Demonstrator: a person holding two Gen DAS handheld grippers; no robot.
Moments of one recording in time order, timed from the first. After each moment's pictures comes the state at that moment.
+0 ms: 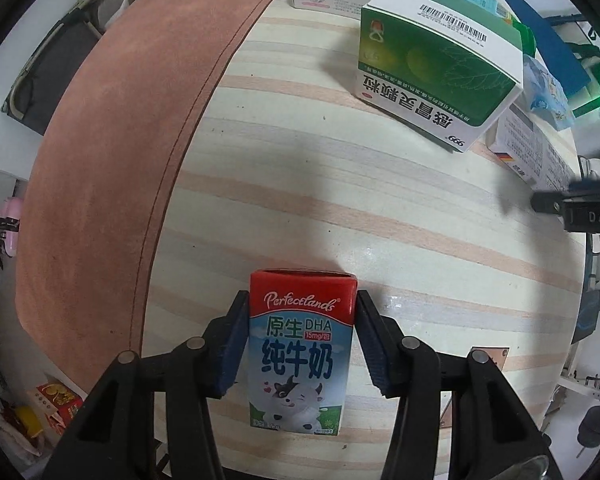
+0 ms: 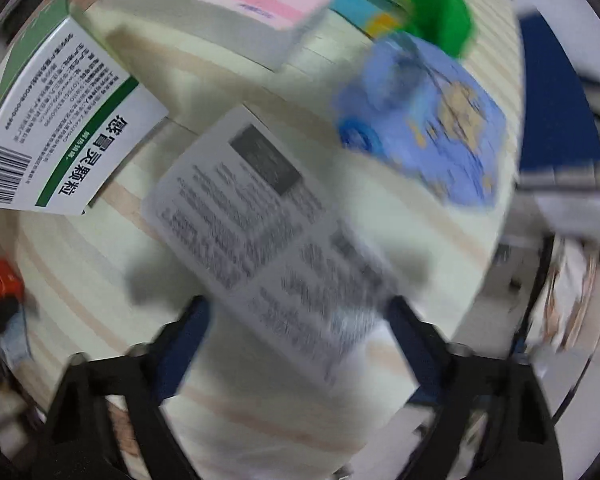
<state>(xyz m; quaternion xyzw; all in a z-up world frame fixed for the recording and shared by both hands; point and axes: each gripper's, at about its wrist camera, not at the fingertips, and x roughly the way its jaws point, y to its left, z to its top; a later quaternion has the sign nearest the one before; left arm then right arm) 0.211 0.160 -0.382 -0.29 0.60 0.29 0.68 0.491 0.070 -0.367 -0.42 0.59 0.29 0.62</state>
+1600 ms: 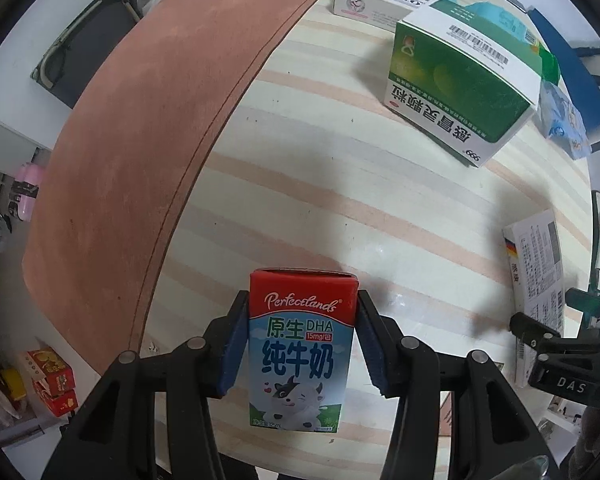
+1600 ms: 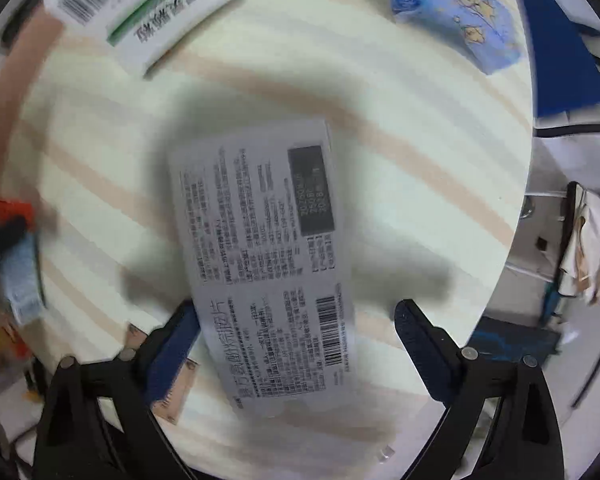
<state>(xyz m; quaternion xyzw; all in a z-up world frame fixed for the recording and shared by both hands) 0.240 0.145 -0.382 -0.30 0.59 0.35 0.66 0.490 0.031 -0.355 -0.38 0.63 0.31 0.61</state>
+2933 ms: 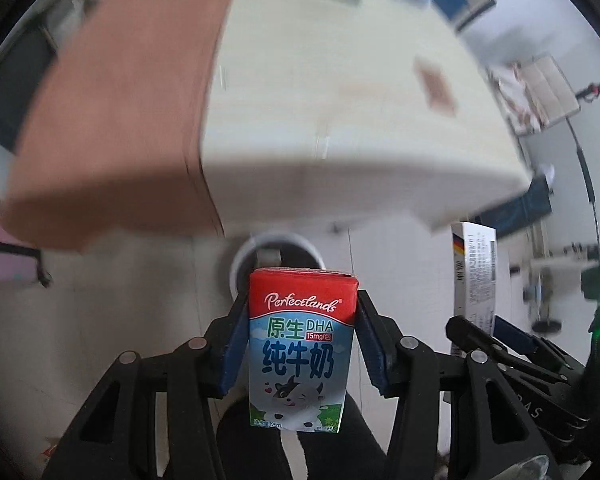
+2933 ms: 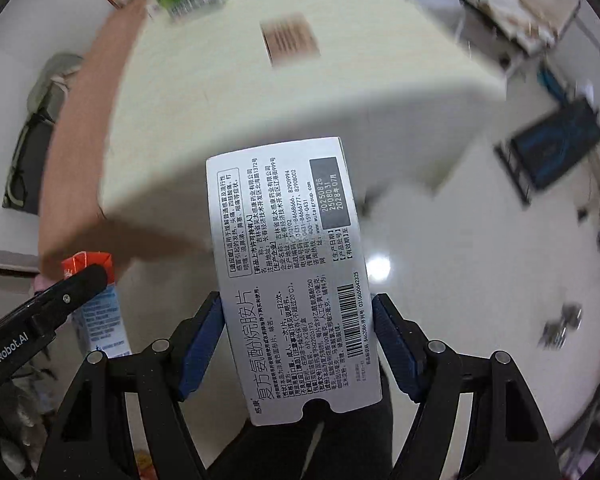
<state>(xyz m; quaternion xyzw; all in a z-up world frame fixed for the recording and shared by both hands) 0.022 0.045 -0.389 -0.26 0.61 0.11 0.74 0.090 -0.166 -0.368 -0.05 0.65 0.17 0.74</state>
